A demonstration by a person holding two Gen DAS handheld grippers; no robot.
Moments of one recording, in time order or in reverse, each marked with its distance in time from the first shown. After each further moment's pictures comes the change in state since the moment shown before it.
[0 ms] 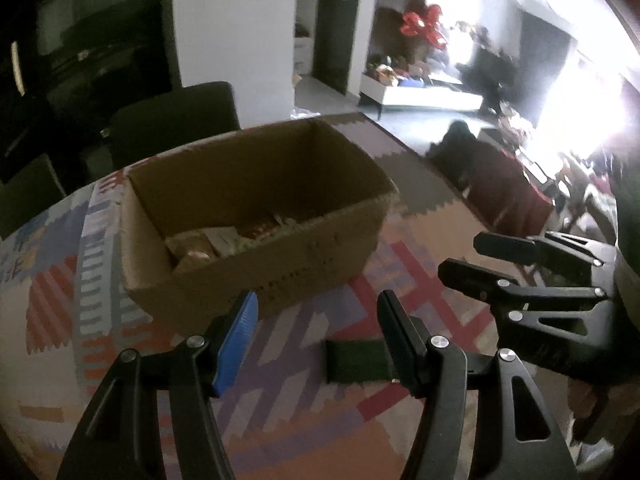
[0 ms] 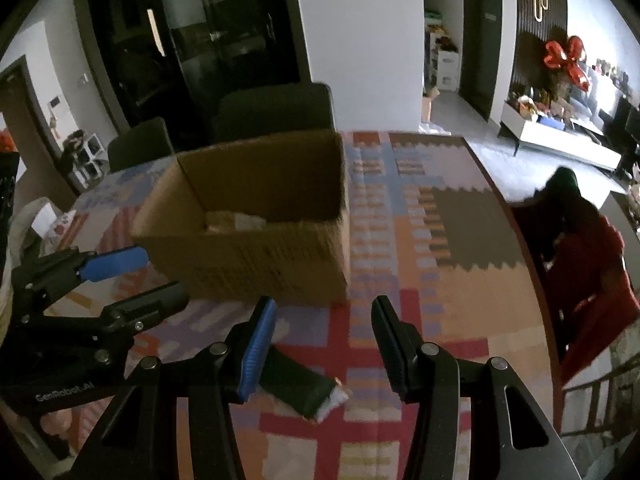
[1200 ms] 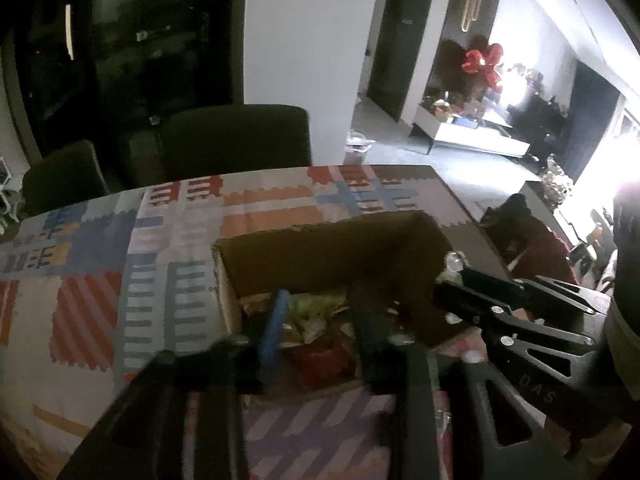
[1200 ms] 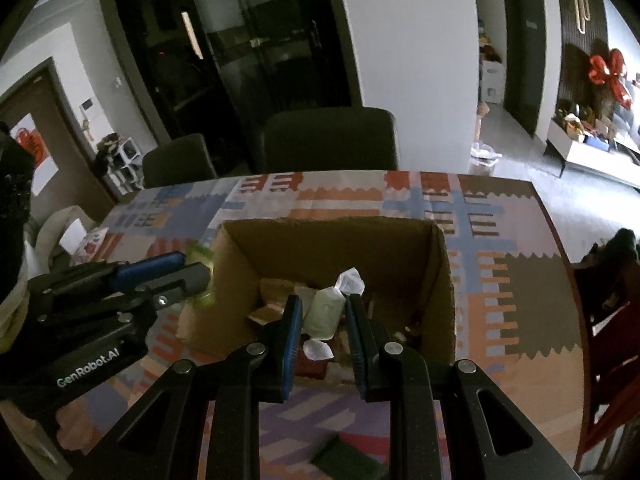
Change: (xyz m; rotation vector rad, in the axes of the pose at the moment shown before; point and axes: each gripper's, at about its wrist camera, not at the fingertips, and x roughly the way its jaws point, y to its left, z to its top) left arm -0.009 0.094 0.079 -0.210 -0.054 0.115; right arm 0.044 0.055 0.106 -0.049 -0.028 0.118
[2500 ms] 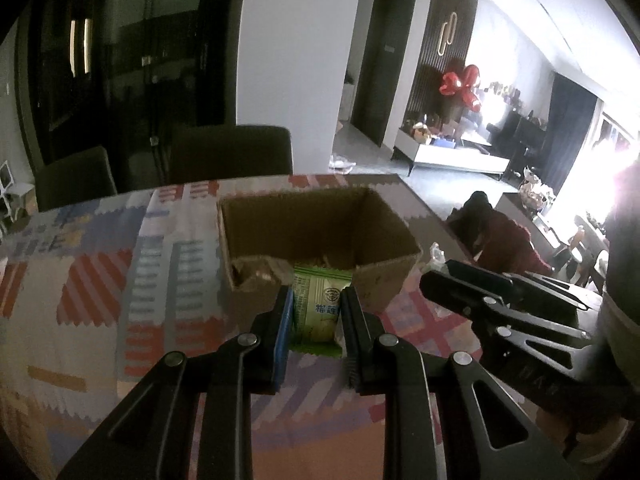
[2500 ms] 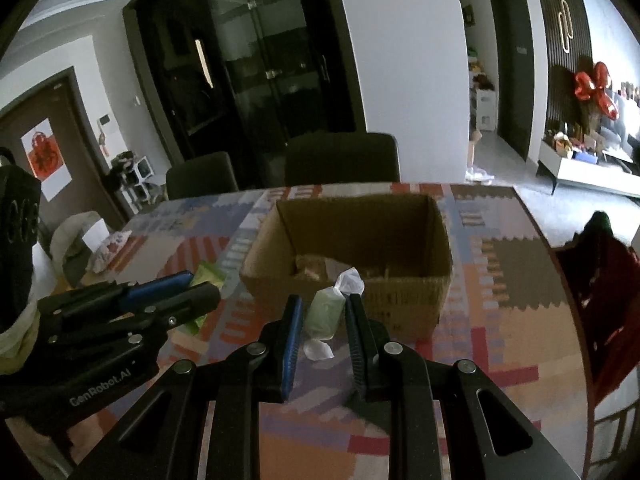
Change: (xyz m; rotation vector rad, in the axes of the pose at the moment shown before) left arm -0.097 -0.022 -0.084 0.025 -0.123 -0.053; right arm -0.098 0.040 -0.080 -0.026 -0.159 0.040
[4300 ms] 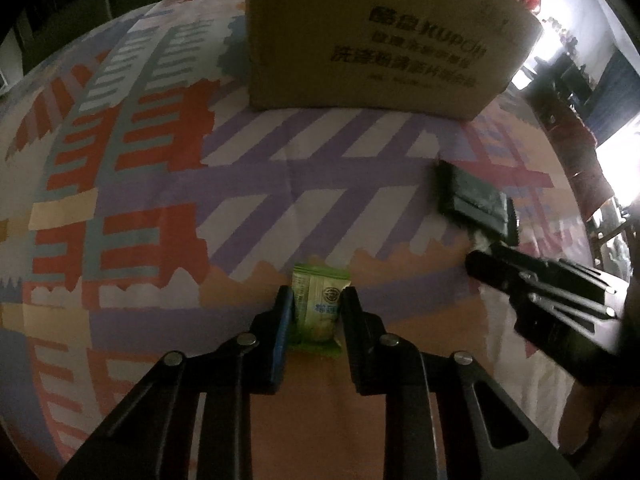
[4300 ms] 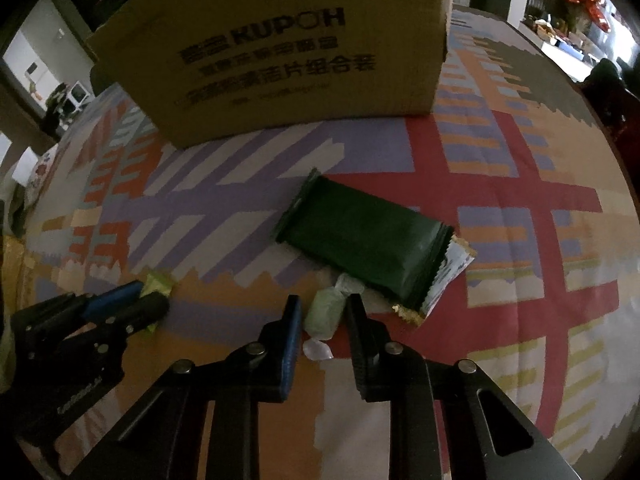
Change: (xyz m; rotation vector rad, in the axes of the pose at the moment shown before) left arm 0.128 0.040 -0.173 -0.139 0.465 0.032; right arm 0.133 -0.033 -0.160 0.129 0.476 -0.116
